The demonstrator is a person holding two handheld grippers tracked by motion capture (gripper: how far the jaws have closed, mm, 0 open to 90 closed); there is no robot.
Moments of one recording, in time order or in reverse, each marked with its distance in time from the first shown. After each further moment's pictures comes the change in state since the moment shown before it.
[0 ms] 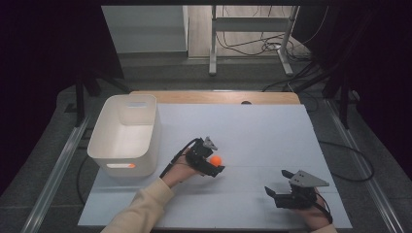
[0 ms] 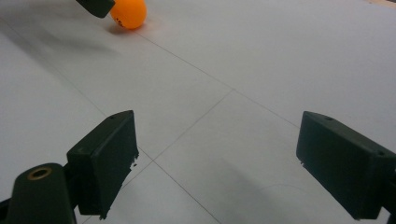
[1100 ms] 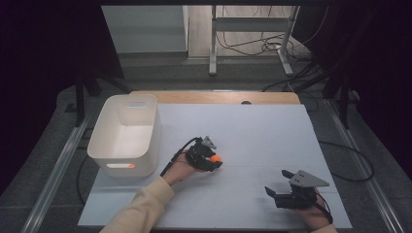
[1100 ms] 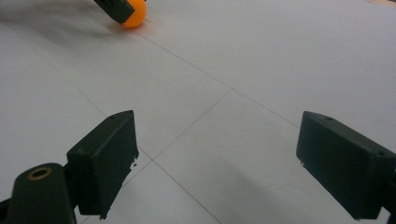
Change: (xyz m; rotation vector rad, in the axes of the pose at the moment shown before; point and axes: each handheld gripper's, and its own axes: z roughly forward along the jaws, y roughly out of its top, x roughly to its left) left arm 0.011 -0.003 0.008 -0.002 -0.044 0.003; right arm 0.000 0.000 0.000 0.001 -0.002 -0.001
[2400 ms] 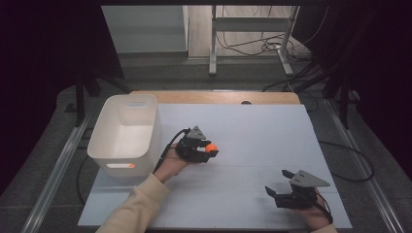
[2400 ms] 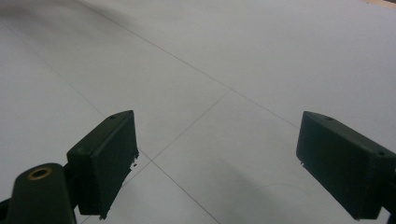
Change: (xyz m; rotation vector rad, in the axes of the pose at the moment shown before) left arm 0.006 0.004 -0.049 -0.185 0.024 -0.015; right arm 0.000 0.000 -0.001 -0.002 -0.004 0.004
